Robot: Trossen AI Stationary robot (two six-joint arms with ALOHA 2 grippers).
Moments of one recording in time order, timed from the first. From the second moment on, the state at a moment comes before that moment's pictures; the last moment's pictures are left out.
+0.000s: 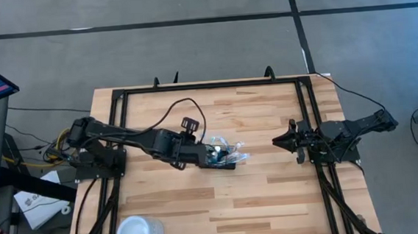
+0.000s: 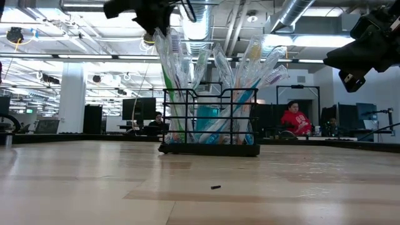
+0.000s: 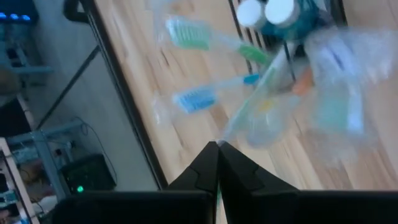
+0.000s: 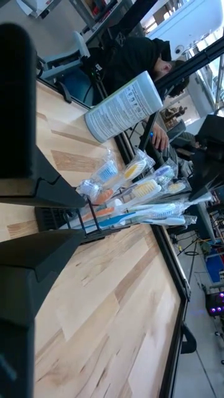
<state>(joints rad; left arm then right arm) -0.23 1.70 1.57 -1.15 -0.65 0.35 0.27 0.02 0.08 -0.18 0.31 0.42</state>
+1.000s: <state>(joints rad) -0.18 1.74 1.55 -0.95 -0.43 0.33 0.27 0.02 0.08 -0.18 0.31 0.42</state>
